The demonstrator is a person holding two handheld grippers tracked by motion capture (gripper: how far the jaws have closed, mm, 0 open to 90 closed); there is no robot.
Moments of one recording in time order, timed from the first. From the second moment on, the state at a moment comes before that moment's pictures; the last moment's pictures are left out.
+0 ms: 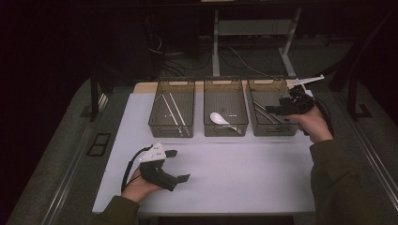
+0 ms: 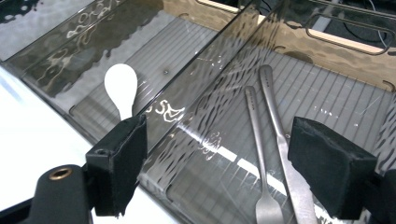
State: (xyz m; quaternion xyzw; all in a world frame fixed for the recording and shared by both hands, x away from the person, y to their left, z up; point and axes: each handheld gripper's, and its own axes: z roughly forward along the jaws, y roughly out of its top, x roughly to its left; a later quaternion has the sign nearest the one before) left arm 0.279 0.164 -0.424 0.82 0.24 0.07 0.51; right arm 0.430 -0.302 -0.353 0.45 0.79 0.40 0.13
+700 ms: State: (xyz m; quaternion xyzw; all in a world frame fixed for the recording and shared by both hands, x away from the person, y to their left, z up) left arm 0.282 0.164 -0.425 0.83 0.24 0.07 0.50; right arm 0.377 -0.303 -0.367 0.42 0.78 0.43 0.15
